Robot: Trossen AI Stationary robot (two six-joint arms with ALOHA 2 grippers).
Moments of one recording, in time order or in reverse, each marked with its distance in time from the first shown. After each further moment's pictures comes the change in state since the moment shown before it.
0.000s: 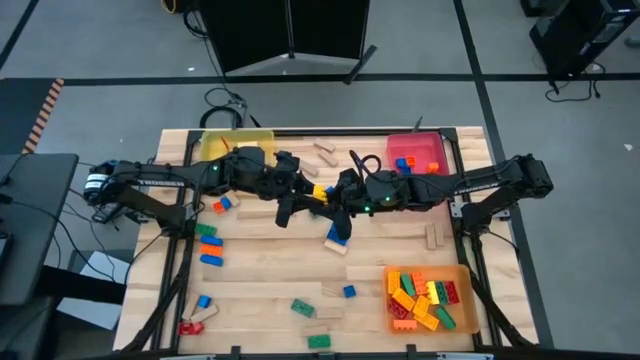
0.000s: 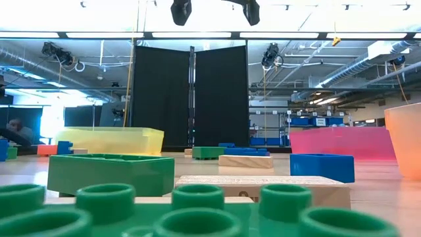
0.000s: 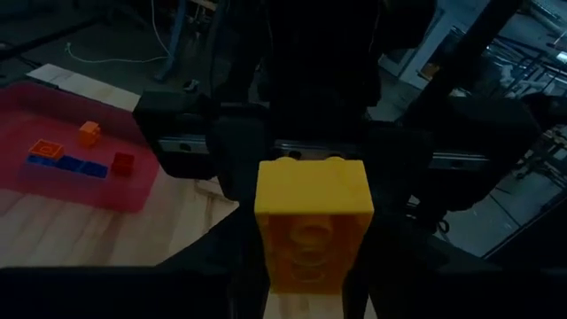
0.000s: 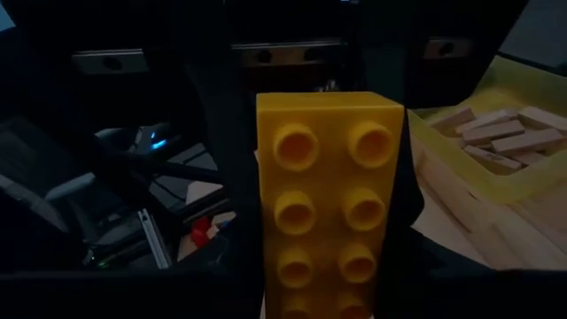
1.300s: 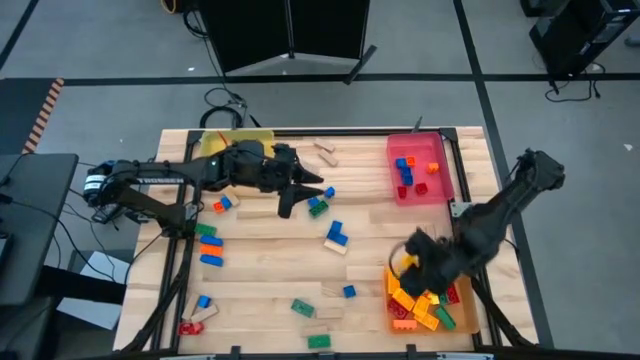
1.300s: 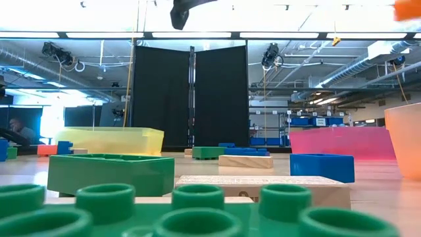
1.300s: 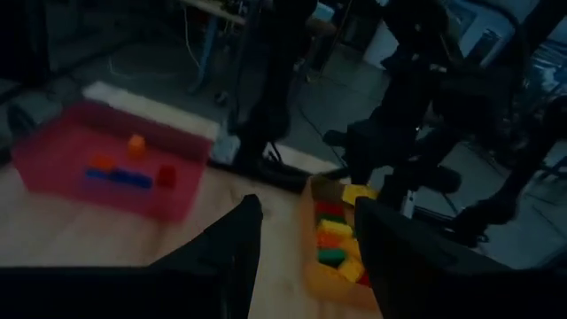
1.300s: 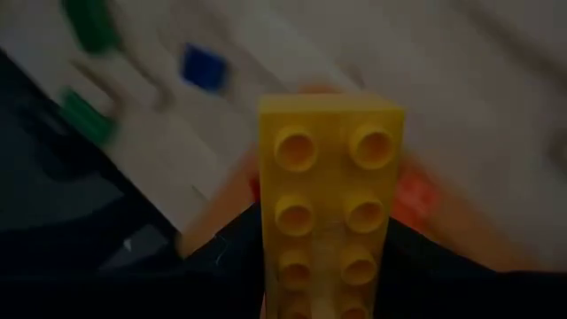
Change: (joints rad) left arm 0.063 -0.004 0.003 -0.026 -0.040 0.044; right arm 0.623 -0.162 -0.056 -1.060 0.014 1.078
